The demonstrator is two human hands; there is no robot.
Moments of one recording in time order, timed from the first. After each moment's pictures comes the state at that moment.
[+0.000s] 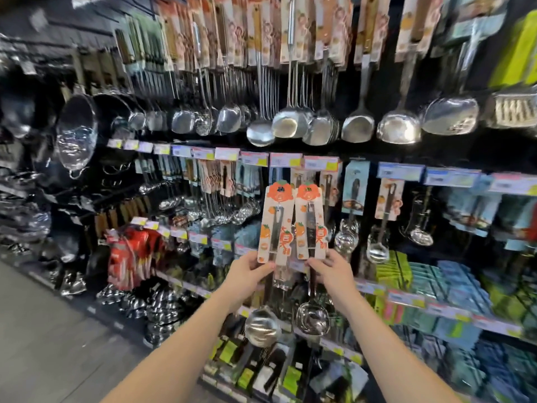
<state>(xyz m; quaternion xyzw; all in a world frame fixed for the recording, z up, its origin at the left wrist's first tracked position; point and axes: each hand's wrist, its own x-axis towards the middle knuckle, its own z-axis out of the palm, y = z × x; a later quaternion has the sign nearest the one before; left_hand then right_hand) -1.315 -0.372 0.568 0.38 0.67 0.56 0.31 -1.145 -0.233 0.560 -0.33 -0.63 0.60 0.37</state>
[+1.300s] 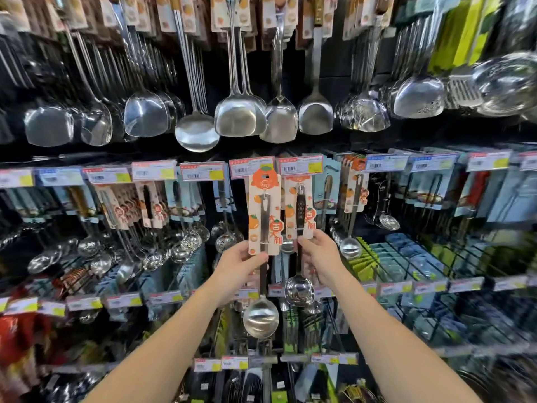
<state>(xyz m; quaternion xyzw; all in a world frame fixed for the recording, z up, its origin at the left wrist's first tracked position) -1.462 -0.207 0.578 0.52 0.54 0.49 0.44 -1.258 -0.115 0.562 -0.42 -0.53 0.54 0.49</state>
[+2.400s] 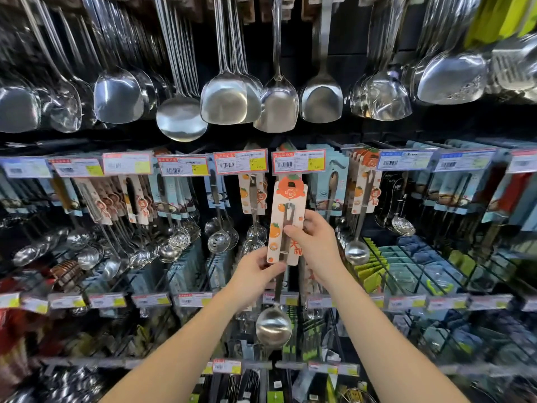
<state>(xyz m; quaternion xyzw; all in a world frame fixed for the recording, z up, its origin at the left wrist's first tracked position) -1.419 -0.146 0.545 0.56 0.55 0.47 0.40 -1.265 -0.102 0.601 -0.37 -0.58 0.50 0.52</state>
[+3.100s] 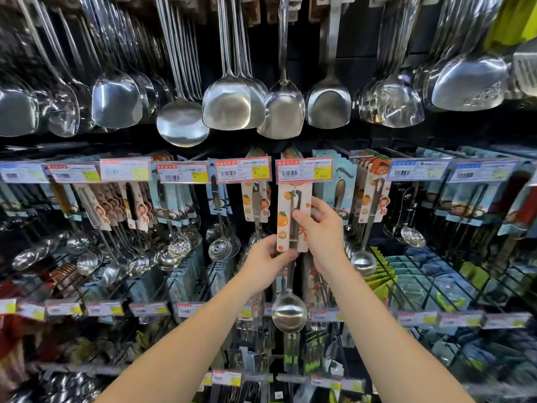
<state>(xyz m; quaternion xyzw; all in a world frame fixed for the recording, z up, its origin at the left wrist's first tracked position) -1.412 -0.100 0.564 0.55 0.53 0.51 0.39 -1.282 -0.060 0.620 -0.37 -0.54 0.48 0.58</state>
